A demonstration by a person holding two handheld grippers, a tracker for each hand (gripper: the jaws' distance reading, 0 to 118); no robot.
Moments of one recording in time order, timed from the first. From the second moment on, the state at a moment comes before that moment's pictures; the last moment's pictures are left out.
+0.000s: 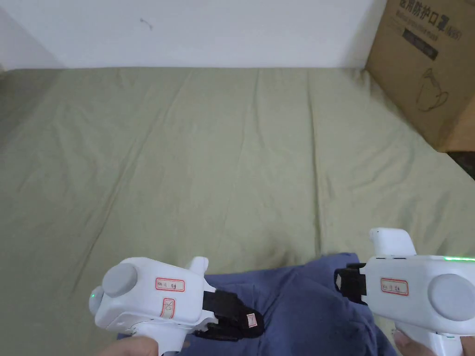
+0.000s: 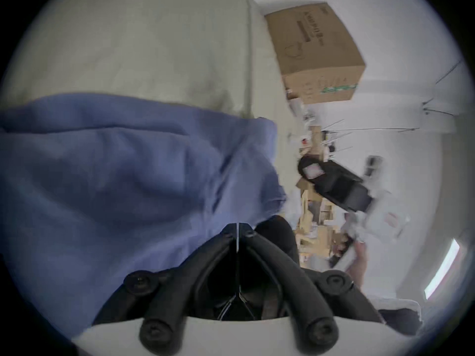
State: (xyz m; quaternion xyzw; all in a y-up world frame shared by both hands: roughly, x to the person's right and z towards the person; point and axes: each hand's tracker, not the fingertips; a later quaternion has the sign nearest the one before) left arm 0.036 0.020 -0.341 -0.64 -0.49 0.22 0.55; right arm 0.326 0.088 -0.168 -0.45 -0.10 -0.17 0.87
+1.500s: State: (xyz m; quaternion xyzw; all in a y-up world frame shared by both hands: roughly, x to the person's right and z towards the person) left arm -0.099 0.005 -0.379 -0.58 -0.36 0.29 0.68; right arm 0.311 0.093 -0.179 -0.48 -0.08 -0.15 0.86
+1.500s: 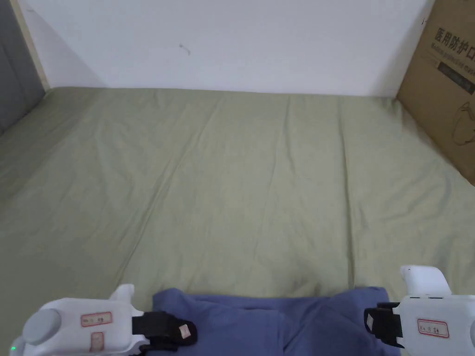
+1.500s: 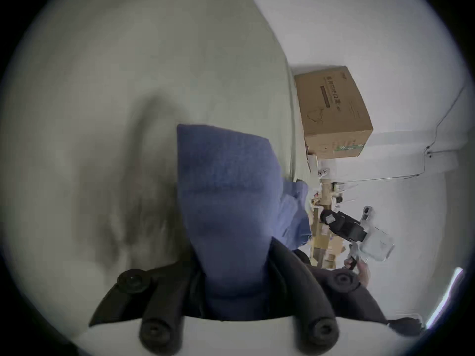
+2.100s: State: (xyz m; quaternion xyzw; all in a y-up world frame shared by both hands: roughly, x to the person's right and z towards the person) left arm -0.015 0.095 -0.356 -0.55 -0.32 0.17 0.75; right arm 0.306 0.105 -0.169 -0.45 -0.08 -0.16 0.88
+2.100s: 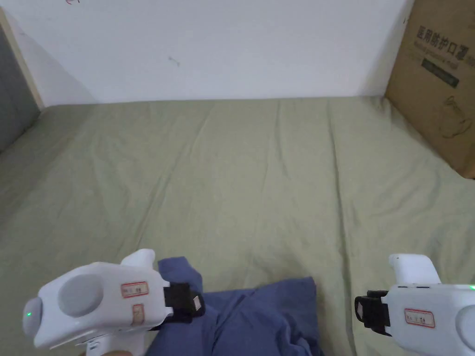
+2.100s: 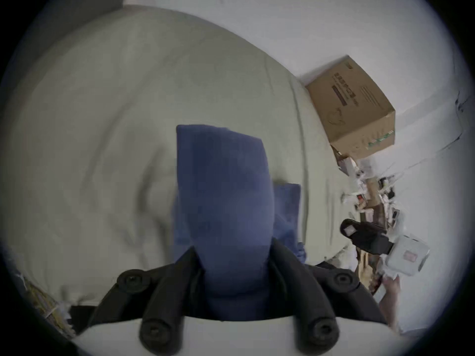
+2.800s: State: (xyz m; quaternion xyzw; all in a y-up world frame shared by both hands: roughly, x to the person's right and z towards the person) left arm 0.104 0.078 -0.344 -0.57 -0.45 0.16 0.66; right arm 0.350 0.094 -0.152 -0.44 -0.10 -0.21 0.87
